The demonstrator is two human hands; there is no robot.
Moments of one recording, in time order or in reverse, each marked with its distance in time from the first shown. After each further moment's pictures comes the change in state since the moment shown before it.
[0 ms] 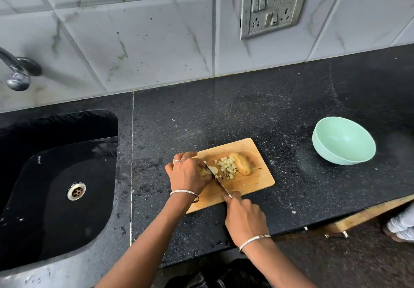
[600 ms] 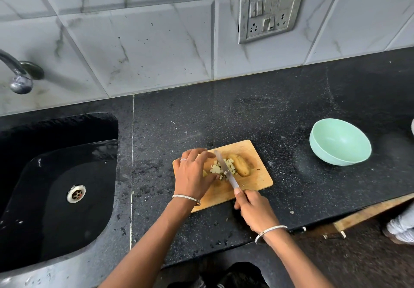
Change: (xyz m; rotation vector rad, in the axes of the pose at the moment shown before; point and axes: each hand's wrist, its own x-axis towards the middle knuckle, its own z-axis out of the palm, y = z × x) left_hand -0.005 0.006 0.000 -0.045 0.119 0.234; right_hand 0.019 0.034 -0.015 0.609 -0.181 0.151
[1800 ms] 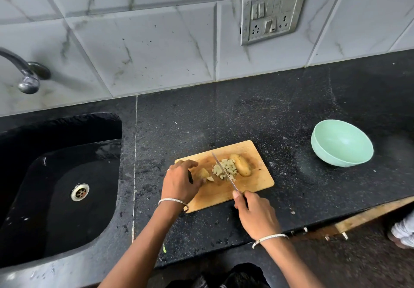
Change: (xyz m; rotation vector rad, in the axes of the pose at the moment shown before) left_hand -0.017 -0.035 -0.006 -0.109 -0.072 -0.137; right_hand -0.006 0.011 0.010 -0.222 0.106 -0.131
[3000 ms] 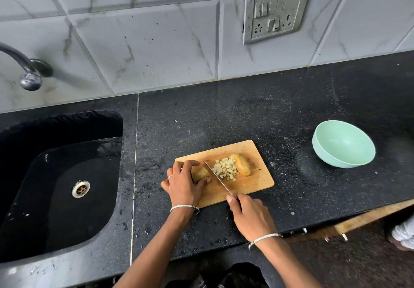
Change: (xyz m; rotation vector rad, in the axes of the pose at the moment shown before) left_hand -0.011 0.012 0.031 -0.023 0.149 -0.250; right_hand -0.001 -0.004 0.006 -0.137 -0.062 -0.052
